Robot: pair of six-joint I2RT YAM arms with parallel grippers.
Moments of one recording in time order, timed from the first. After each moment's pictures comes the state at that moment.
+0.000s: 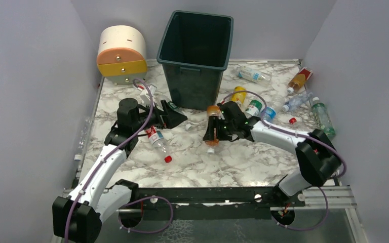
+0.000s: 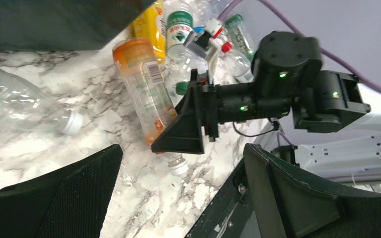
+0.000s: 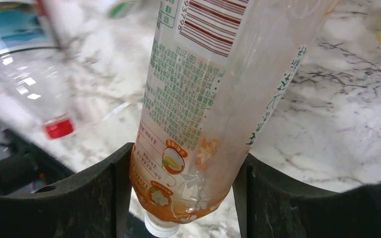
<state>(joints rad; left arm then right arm) -0.29 0.94 0.71 -0.06 0.62 -0.63 0.69 1.58 0.90 -0.23 -0.16 0.64</state>
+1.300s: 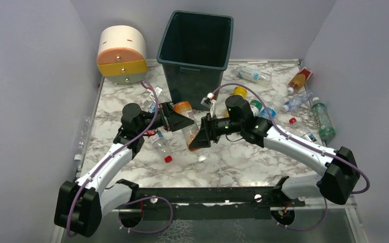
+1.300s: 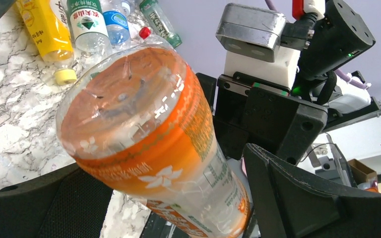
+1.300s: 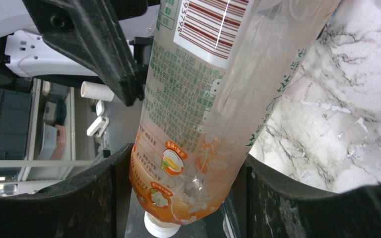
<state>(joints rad) -0.34 1.04 0.58 0.44 0.87 -0.94 0.81 1.31 0.97 -0.10 -0.72 0.57</state>
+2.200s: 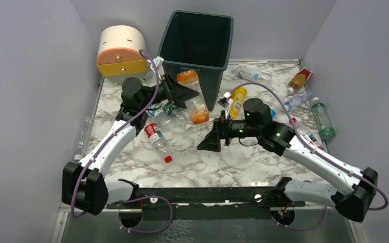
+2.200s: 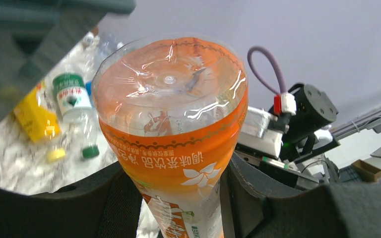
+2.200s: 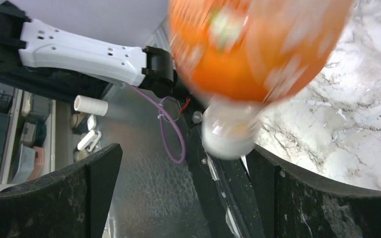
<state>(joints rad) -0.34 1.21 0.88 0.47 0.84 -0.98 0.83 1.14 0.97 -0.21 -0.61 0.56</state>
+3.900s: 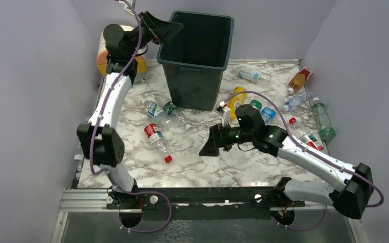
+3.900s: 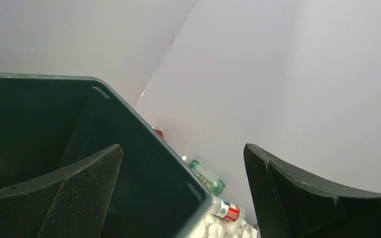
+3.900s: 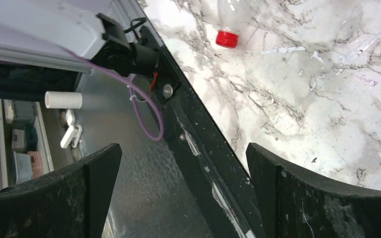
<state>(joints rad) -0.12 1.85 1.85 0.45 0.78 -0.96 0.83 1.08 0.88 -0.33 -0.52 0.57</state>
